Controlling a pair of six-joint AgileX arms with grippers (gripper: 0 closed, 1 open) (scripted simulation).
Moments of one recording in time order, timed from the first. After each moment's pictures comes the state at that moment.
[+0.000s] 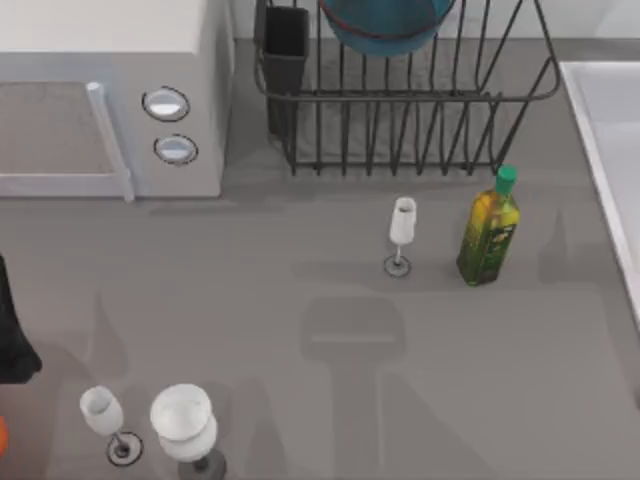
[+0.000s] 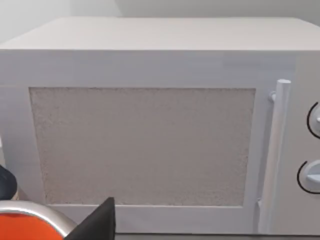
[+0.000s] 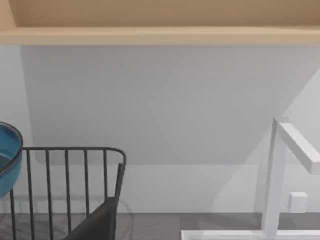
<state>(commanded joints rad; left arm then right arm) 0.00 0.00 0.00 0.00 0.00 0.00 0.20 0.62 0.43 0.23 0.21 0.01</state>
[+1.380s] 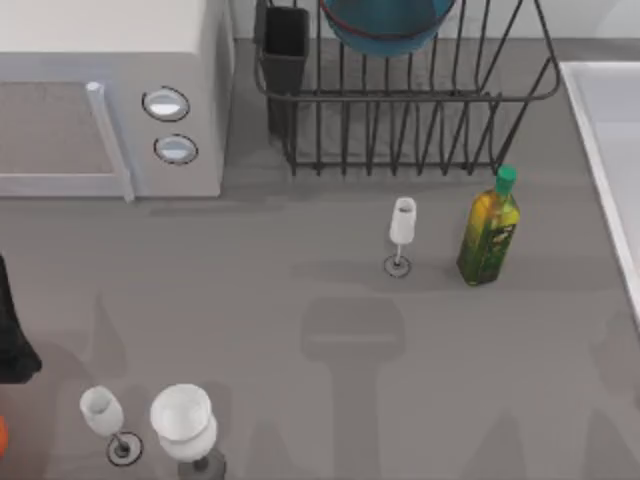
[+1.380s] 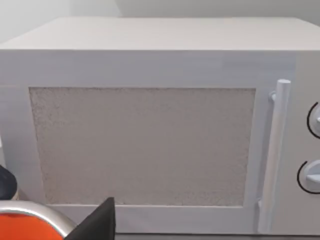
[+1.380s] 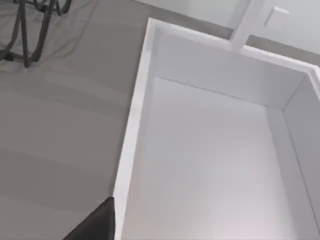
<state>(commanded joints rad) 0.00 0.00 0.00 0.00 0.00 0.00 -0.03 0.29 0.20 -0.24 0.00 -0.28</state>
